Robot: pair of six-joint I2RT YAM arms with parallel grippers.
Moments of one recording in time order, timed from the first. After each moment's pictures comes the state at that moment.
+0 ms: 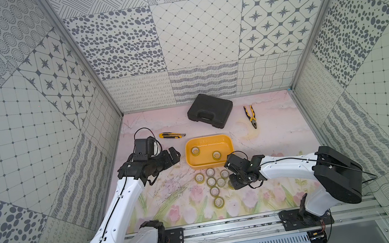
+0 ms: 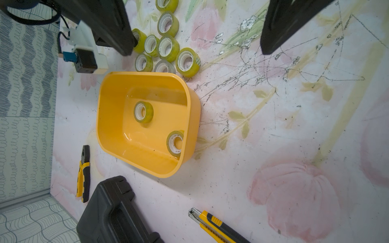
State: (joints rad) left arm -0.12 1.08 0.93 -0.78 0.24 -0.50; right arm 0.96 1.56 0.81 -0.51 0.07 0.65
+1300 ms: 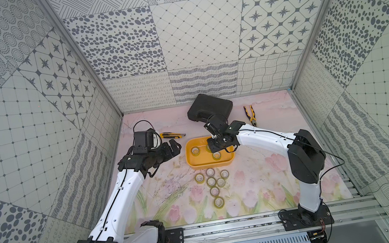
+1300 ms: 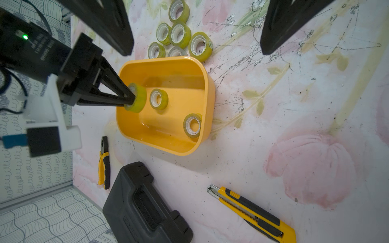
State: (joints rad) left arm -0.12 1.15 1.02 -0.73 0.27 -0.49; right arm 0.78 1.94 1.56 -0.69 0.09 0.46
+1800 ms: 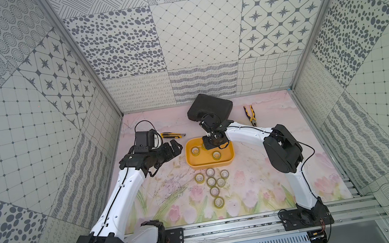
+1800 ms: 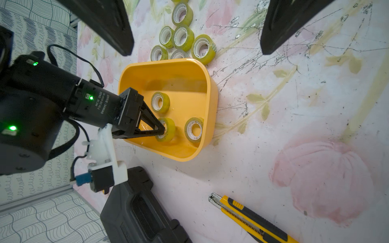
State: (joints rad) left arm -0.12 1.18 1.01 -0.72 0.31 -0.51; right arm 0.74 2.17 1.70 -0.63 0.05 0.48
